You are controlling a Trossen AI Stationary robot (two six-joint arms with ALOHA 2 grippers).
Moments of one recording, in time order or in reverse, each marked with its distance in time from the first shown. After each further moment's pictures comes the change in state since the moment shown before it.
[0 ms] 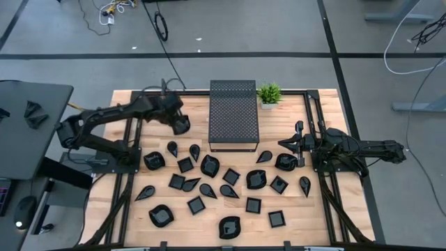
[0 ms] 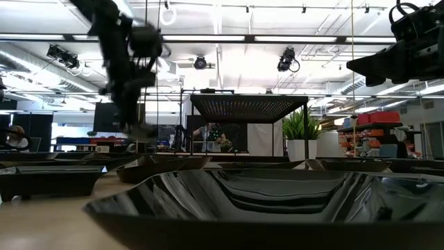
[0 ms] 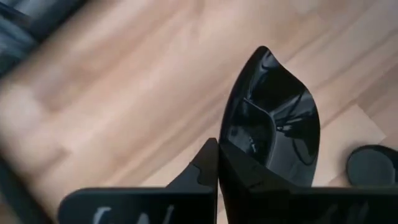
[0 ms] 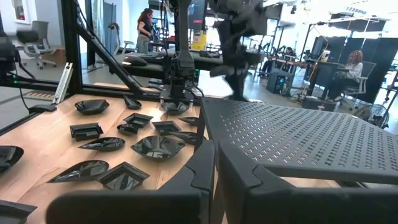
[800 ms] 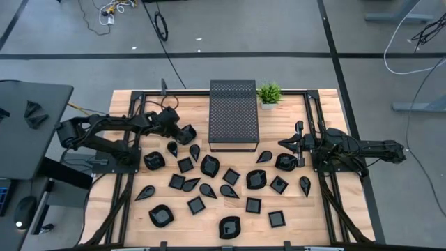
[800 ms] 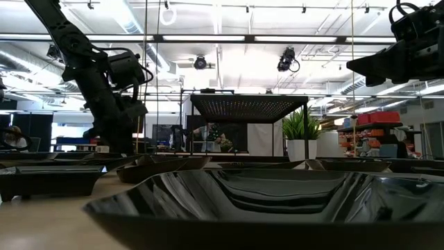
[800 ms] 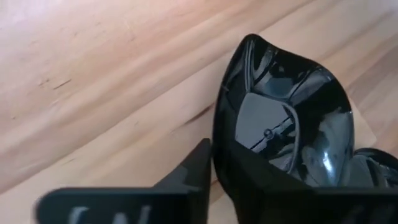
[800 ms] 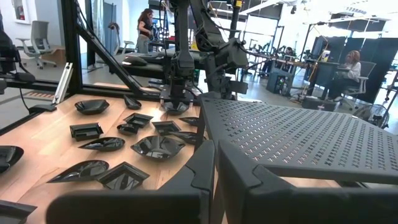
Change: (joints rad) left arm -0.009 0.003 -0.466 0.640 0.217 -0.204; right arm 0.000 0.000 0.000 0.000 0.000 0.000
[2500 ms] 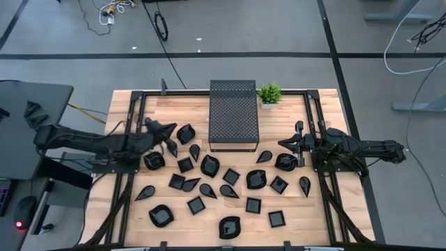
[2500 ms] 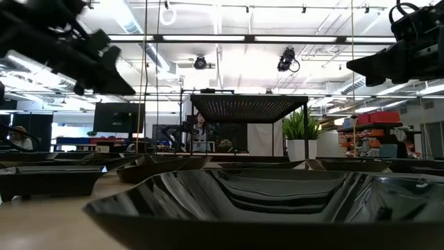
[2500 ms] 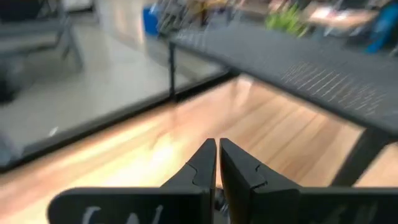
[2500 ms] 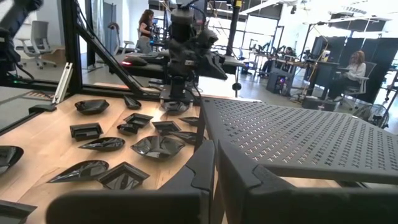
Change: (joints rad) left arm -0.561 -0.590 -0.206 0.214 -0.790 0.061; right arm 0.000 0.000 0.000 0.000 0.000 0.000
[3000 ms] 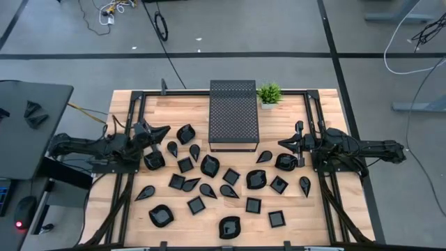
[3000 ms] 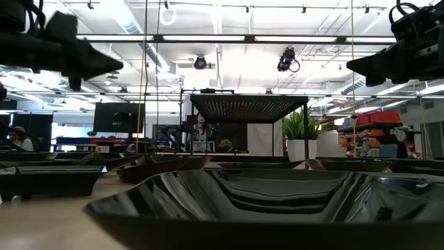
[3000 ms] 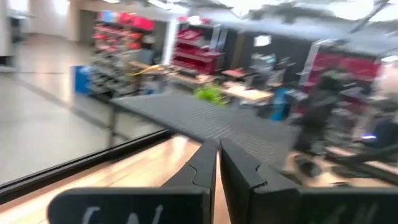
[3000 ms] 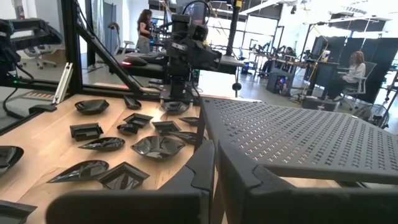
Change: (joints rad) left arm -0.086 -0.594 -0.231 0.146 0.111 0.223; right arm 0.000 0.000 0.000 0.000 0.000 0.000
